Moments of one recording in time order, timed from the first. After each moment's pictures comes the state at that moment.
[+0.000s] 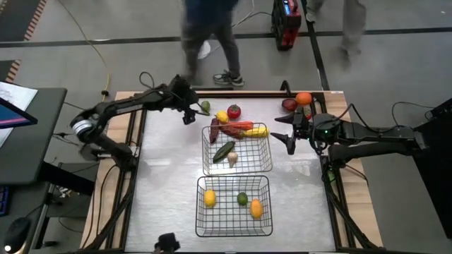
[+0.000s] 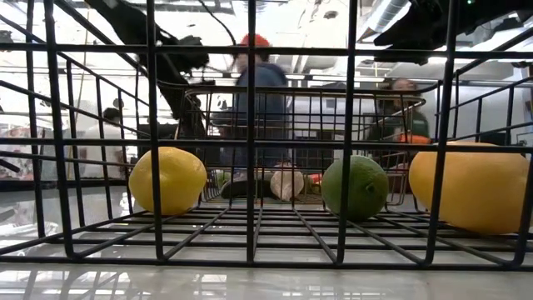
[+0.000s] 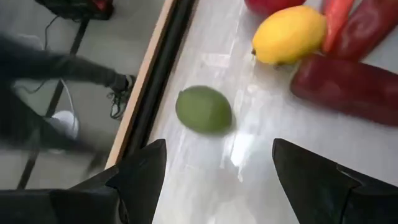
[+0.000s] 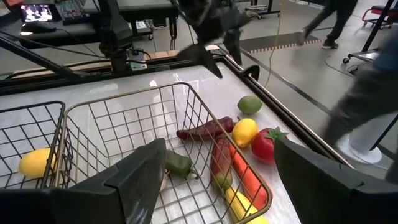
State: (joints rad) left arm 0.72 1.51 0.99 -0.35 0.02 0.48; right arm -0.09 0.69 0.61 -0.20 0.24 0.07
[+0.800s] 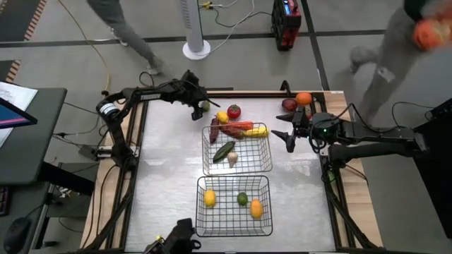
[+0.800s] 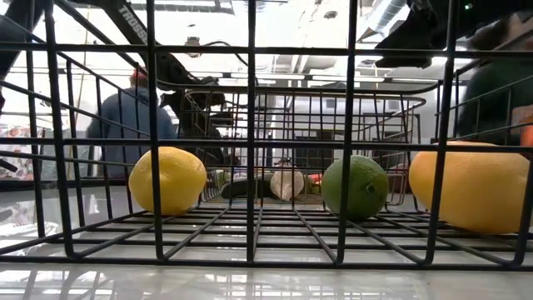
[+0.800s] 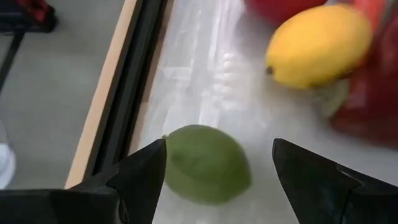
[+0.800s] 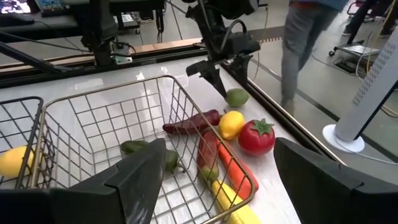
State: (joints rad) left arm 0.82 1.84 1.12 -0.23 0.28 0.58; right arm -0.12 0.69 0.61 -0.22 0.26 0.07
